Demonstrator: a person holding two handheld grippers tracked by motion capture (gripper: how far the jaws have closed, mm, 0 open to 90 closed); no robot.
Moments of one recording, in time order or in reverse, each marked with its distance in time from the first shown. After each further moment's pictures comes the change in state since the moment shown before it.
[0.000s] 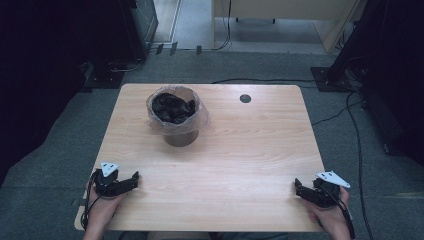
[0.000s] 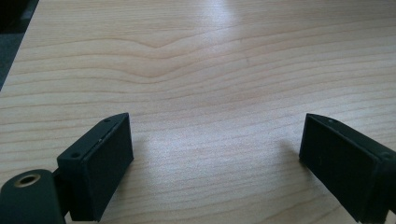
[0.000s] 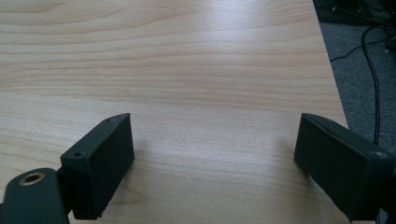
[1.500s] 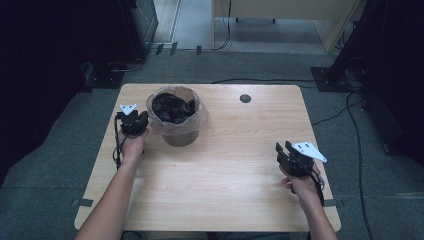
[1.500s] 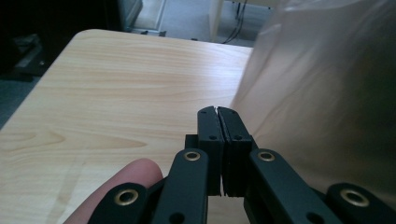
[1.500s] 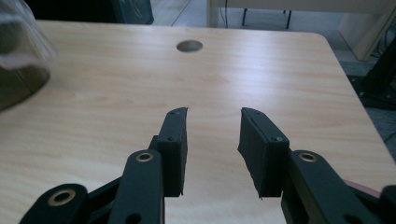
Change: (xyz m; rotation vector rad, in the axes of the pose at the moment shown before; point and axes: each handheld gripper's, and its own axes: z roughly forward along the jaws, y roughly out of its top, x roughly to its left) left arm -0.036 0.161 0.086 -0.235 -0.003 -0.166; right arm 0.080 0.092 0.004 -0.279 0.109 -0.018
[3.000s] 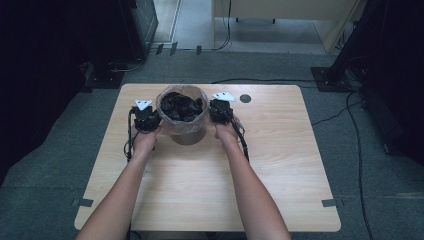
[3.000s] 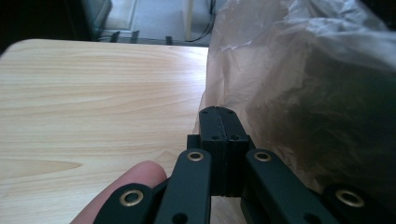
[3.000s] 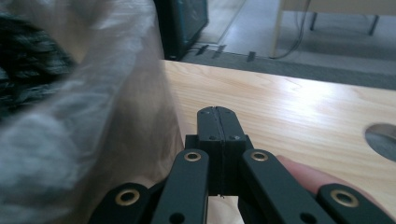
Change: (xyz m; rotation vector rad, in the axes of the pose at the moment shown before) left arm -0.035 0.006 0.010 0.019 -0.091 0.042; right arm 0.172 0.083 0.192 0.030 0.178 -0.036
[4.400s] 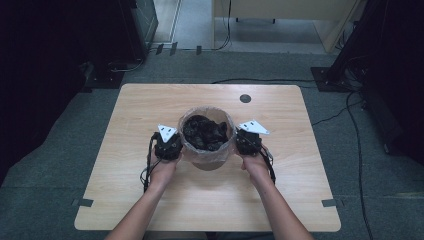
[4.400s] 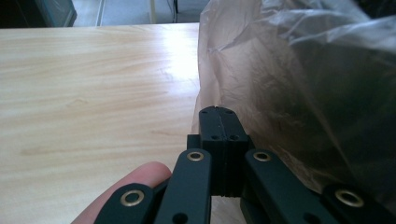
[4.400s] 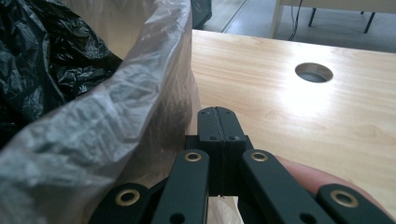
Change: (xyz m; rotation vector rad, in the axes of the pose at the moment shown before) left arm -0.088 -0.060 -0.069 -0.013 -0.083 0.113; right arm -0.037 -0.057 -0.121 0.010 0.024 -0.033
